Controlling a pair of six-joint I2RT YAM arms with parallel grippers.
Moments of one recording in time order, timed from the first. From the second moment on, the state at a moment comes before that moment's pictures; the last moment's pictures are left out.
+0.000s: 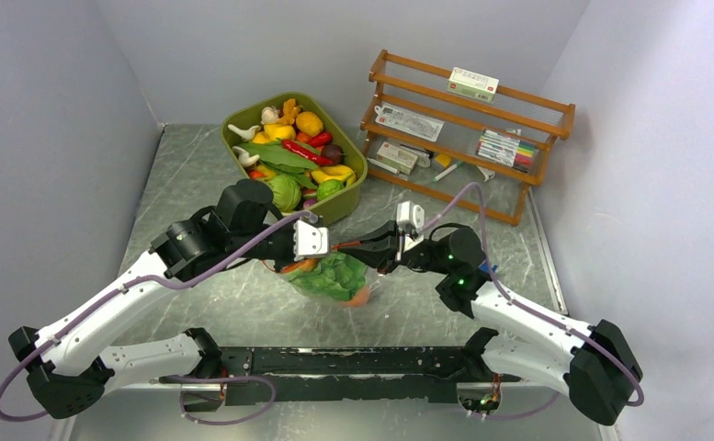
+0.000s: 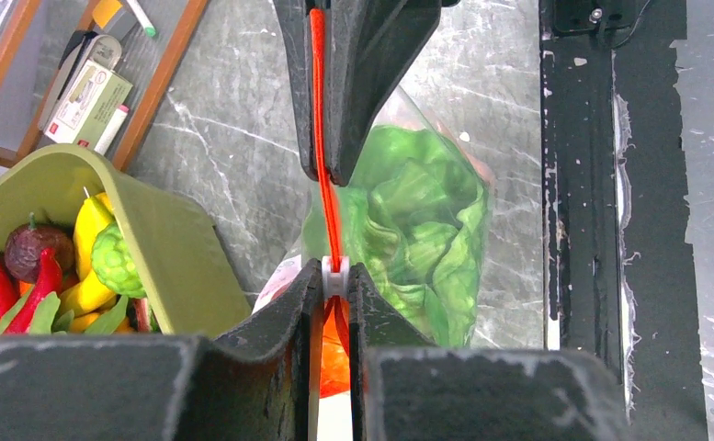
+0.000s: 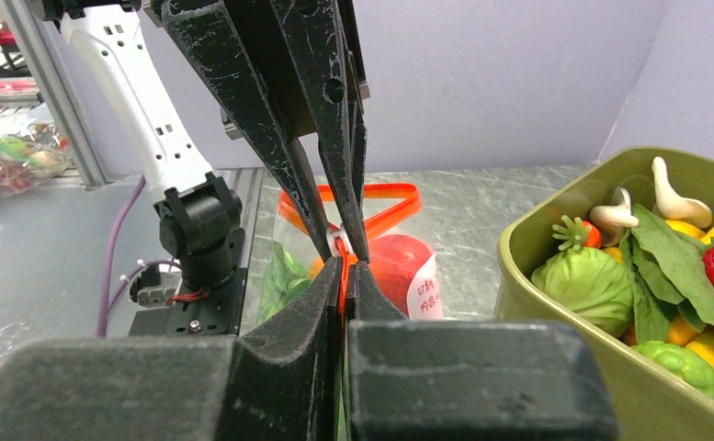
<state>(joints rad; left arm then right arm) -0.85 1.03 1.17 -0.71 0.42 0.59 0.75 0.99 0.50 0.82 -0.68 0.16</state>
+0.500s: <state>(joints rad) -0.85 1.03 1.18 -0.72 0.42 0.57 0.71 0.92 0.45 0.83 -0.67 0.17</state>
